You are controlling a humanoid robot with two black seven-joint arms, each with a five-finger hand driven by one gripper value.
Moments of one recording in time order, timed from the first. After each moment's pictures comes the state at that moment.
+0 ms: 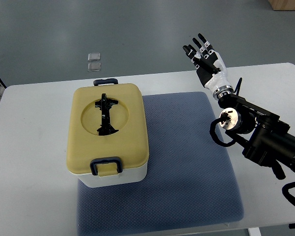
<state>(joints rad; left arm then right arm) 0.00 0.00 -0.07 -0.14 -0.06 -0.05 0.12 0.84 -0.09 0.53 0.64 0.13 0.09 0.58</state>
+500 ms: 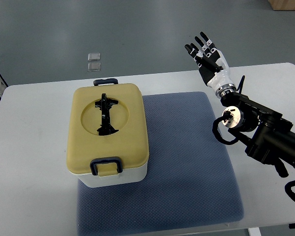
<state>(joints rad) 0.00 0.00 -0.07 -0.14 -0.06 -0.05 0.12 0.87 -0.11 0.51 0.64 0.10 0.09 0.58</state>
